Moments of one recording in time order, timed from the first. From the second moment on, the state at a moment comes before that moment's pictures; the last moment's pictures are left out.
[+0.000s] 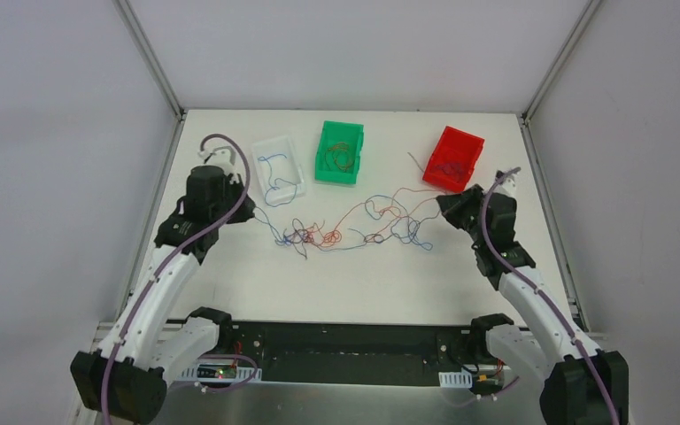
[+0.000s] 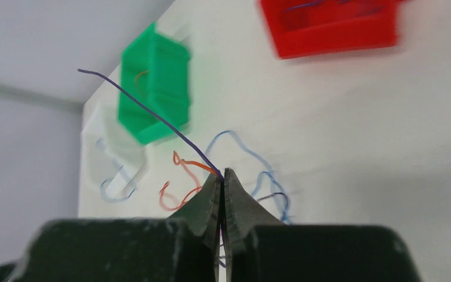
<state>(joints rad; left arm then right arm) -0.20 0.85 0.86 -0.54 -0.10 -0.35 0.21 0.86 0.45 0.05 0.11 0.85</state>
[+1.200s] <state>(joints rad) -0.60 1.37 0.67 0.27 0.30 -0.12 0.47 1.21 0.71 -0.33 -0.20 0.66</state>
